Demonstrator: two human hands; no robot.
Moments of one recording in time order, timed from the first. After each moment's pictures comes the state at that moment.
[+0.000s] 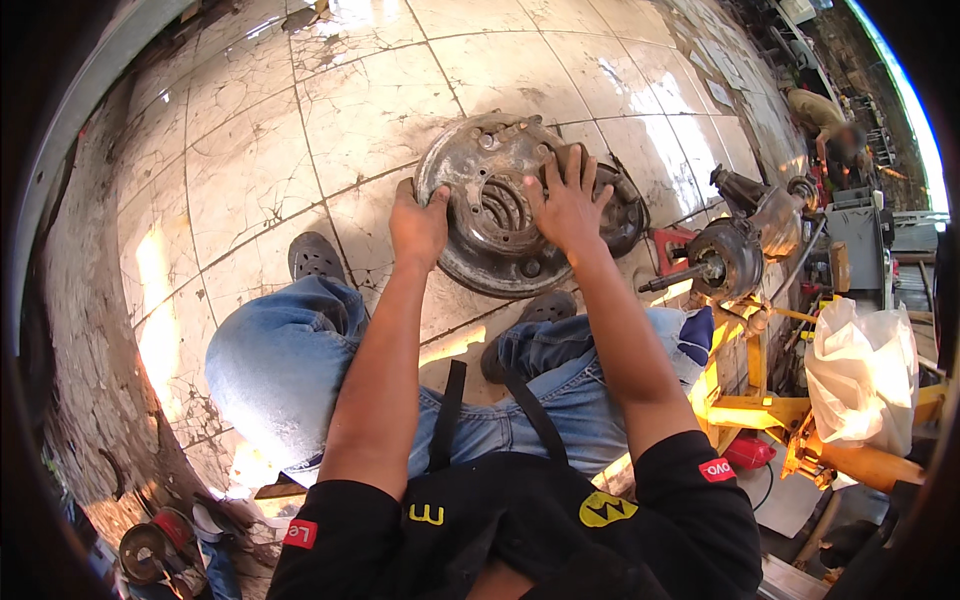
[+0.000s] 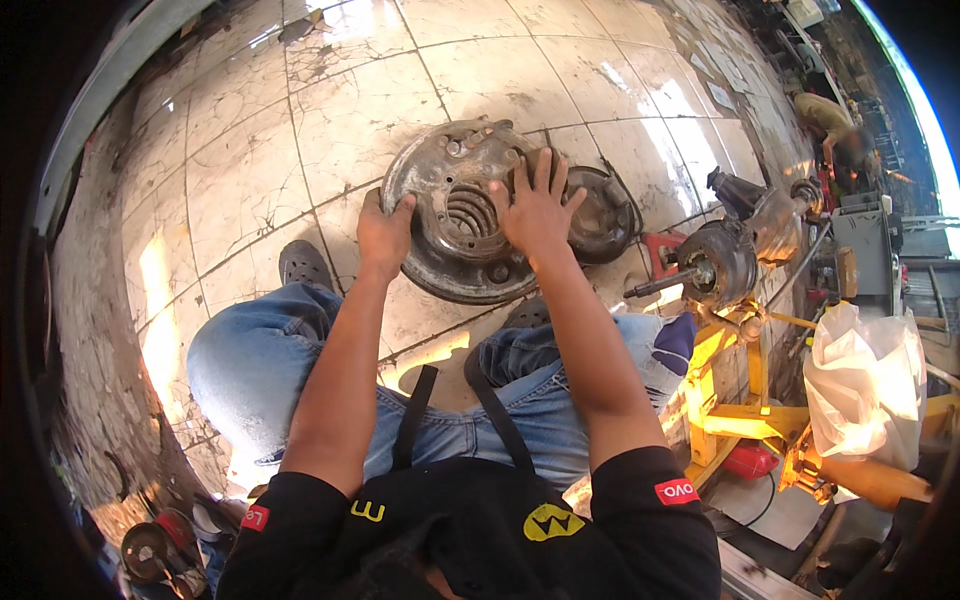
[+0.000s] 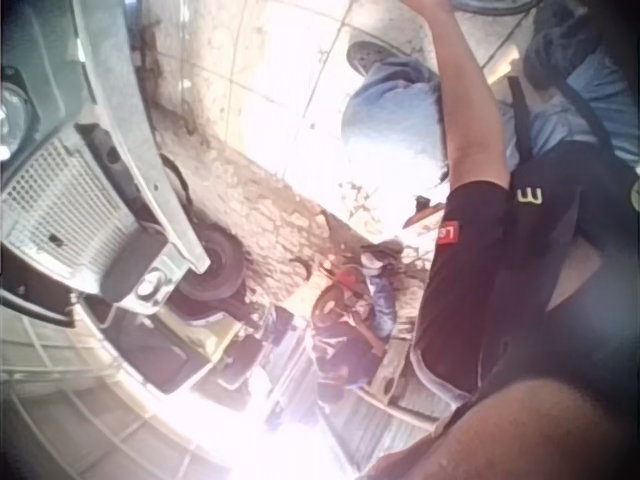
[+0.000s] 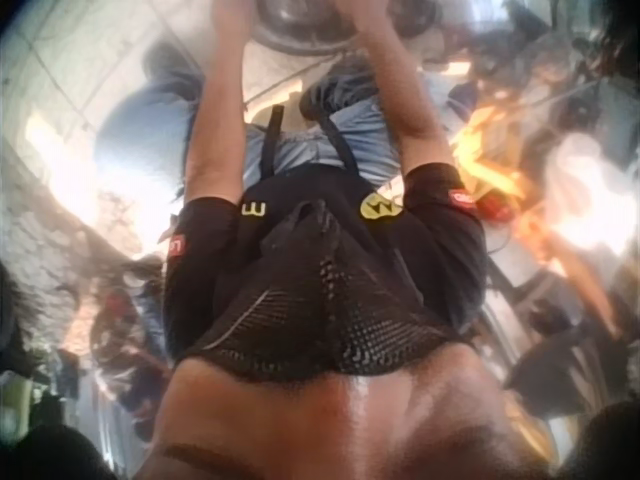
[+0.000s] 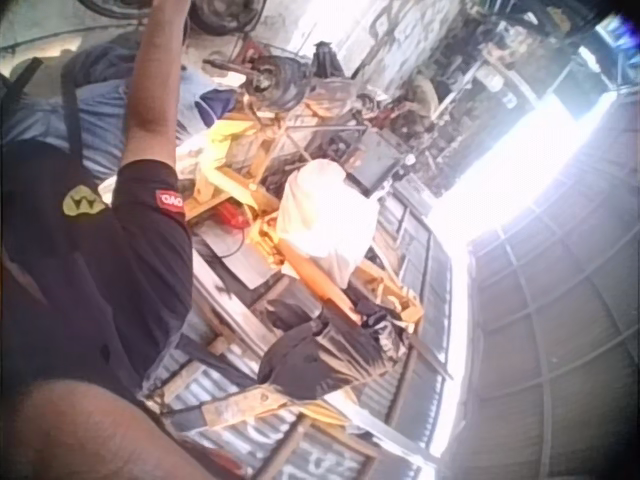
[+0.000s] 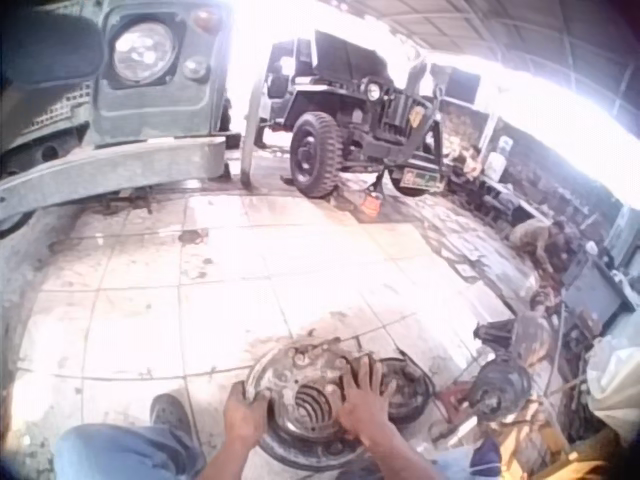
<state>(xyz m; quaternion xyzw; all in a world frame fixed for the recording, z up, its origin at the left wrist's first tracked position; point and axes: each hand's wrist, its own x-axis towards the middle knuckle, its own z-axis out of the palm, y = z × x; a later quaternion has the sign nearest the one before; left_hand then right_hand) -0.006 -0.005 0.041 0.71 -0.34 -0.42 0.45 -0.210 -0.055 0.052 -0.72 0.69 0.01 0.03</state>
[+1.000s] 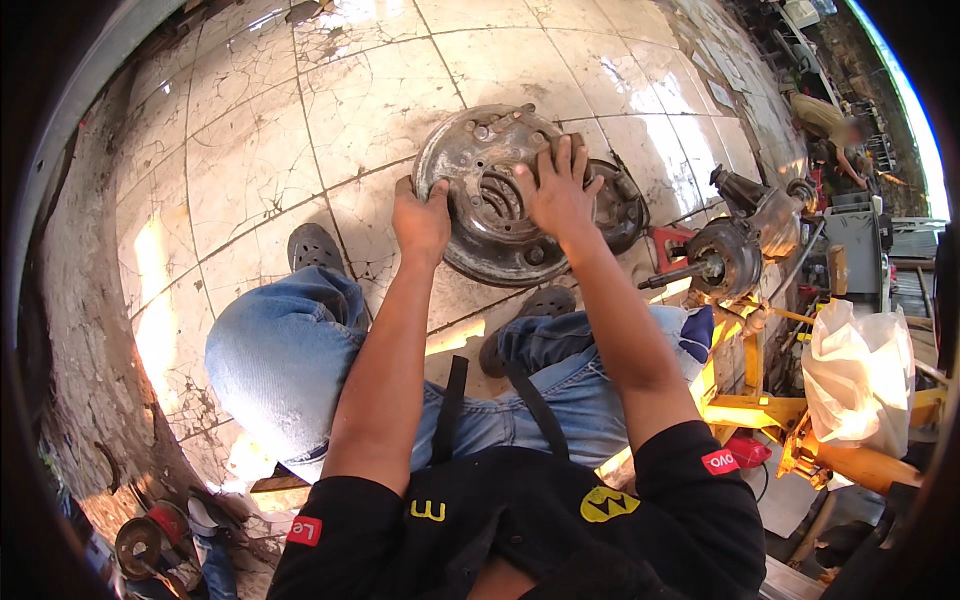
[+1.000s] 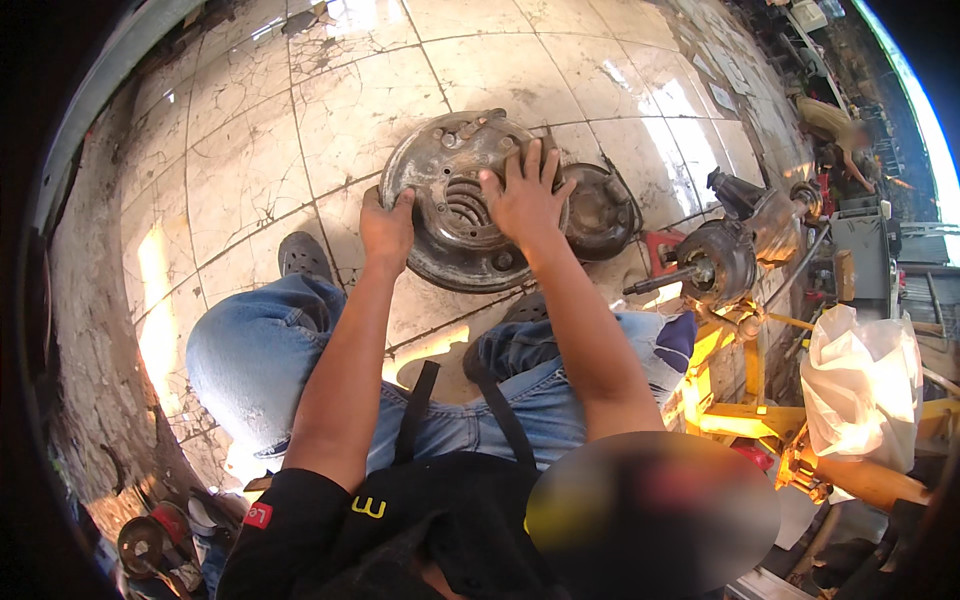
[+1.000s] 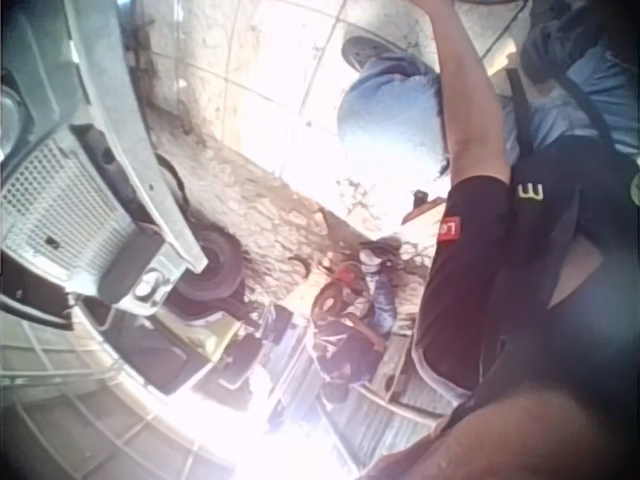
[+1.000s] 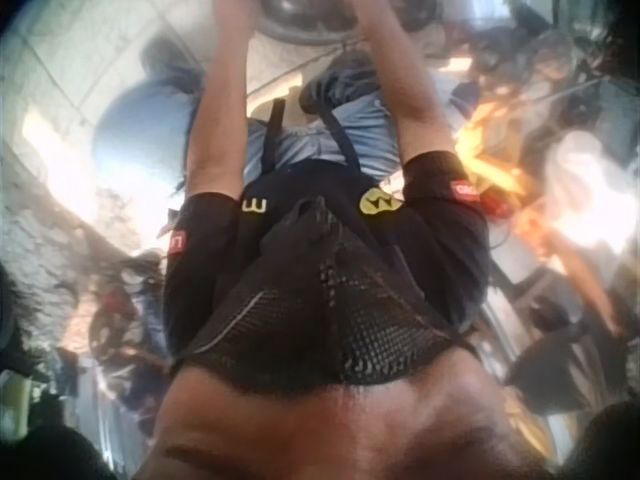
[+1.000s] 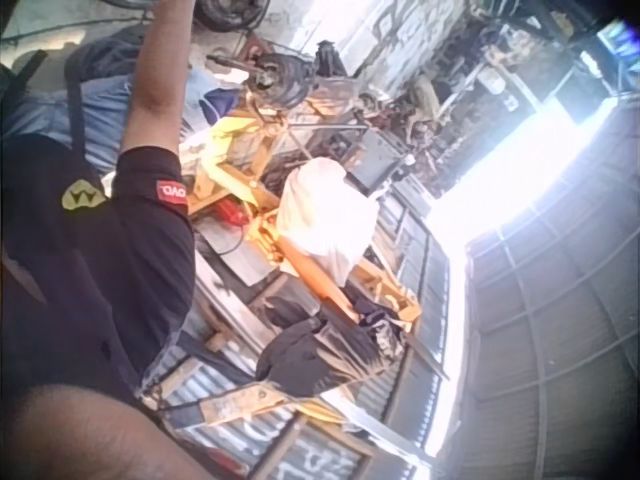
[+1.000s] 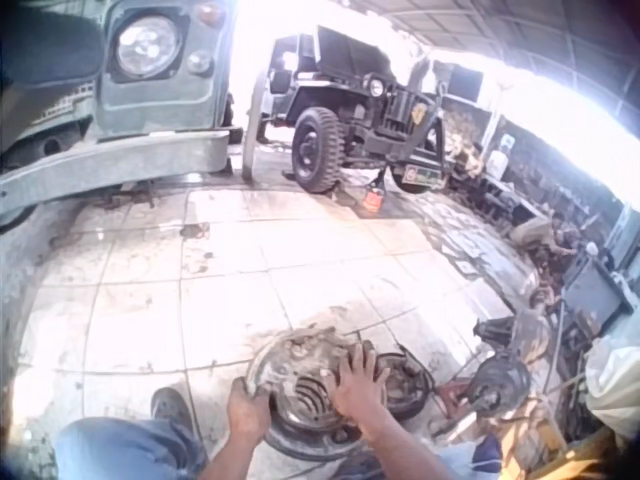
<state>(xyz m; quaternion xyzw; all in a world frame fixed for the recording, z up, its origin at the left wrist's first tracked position) -0.015 -0.002 0.031 0.73 -0.31 -0.39 0.47 -0.197 -0.055 0.048 -0.74 0.67 0.00 0.04</state>
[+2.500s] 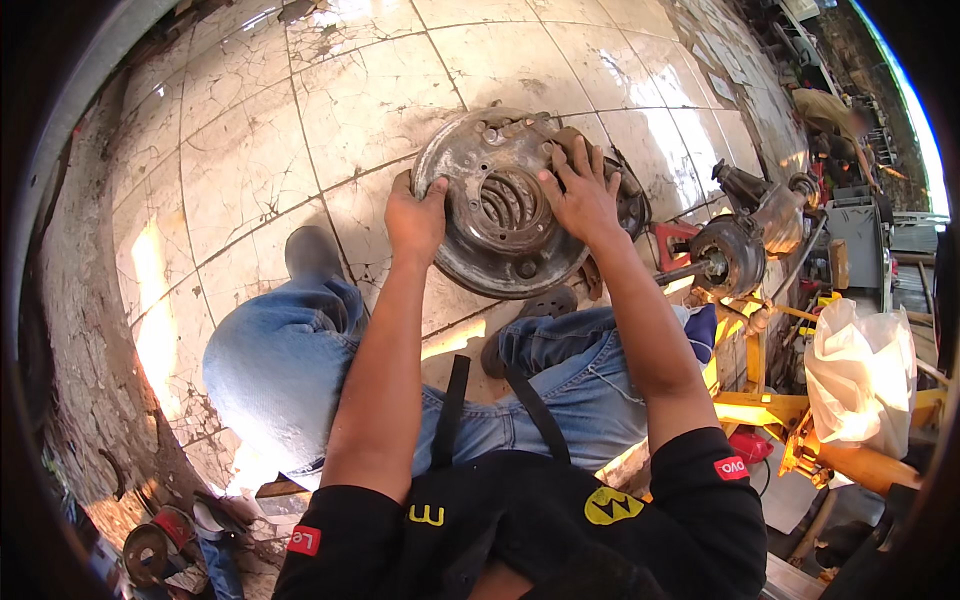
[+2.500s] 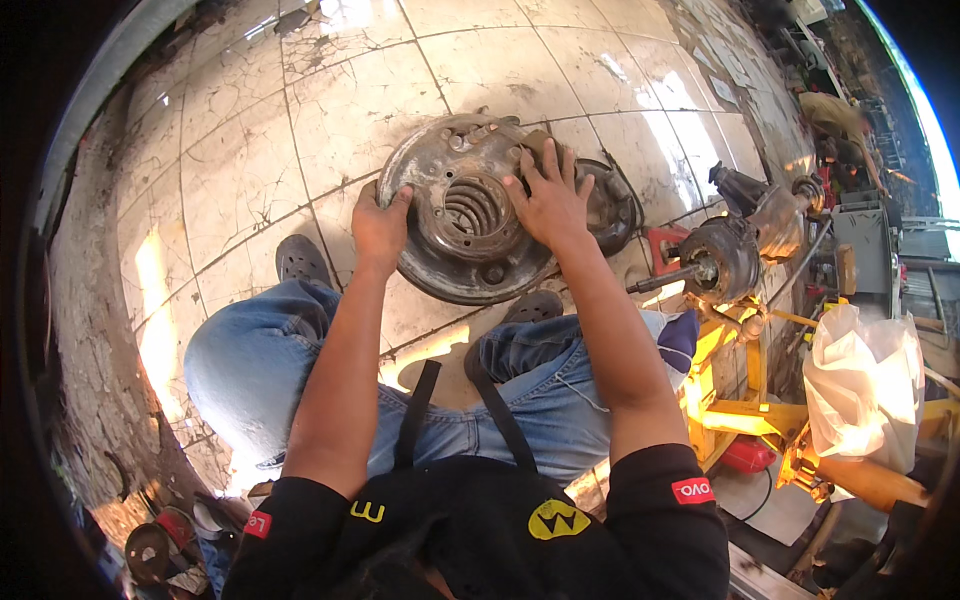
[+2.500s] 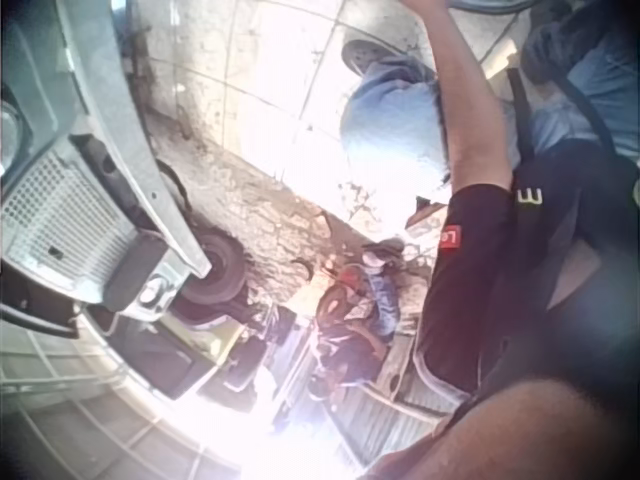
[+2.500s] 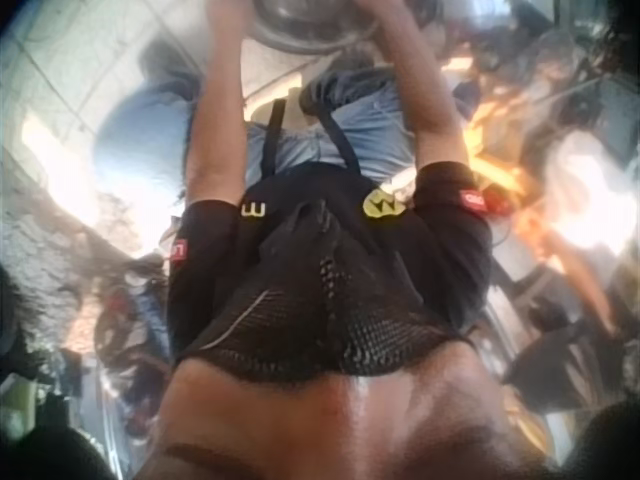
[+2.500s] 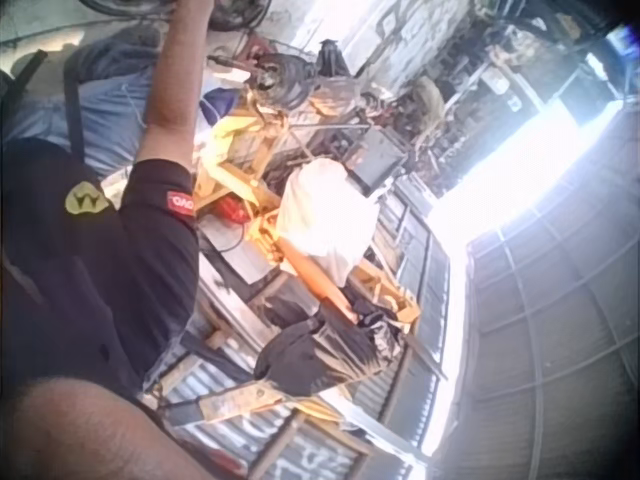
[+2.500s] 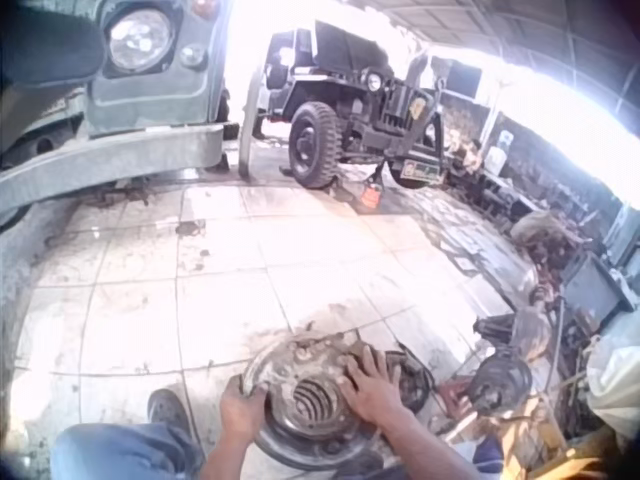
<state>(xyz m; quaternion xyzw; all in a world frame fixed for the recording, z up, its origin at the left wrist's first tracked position) -0.003 -0.009 0.030 0.70 -0.34 -0.39 0.49 -0.230 -0.066 0.063 -0.76 0.65 0.04 0.06</state>
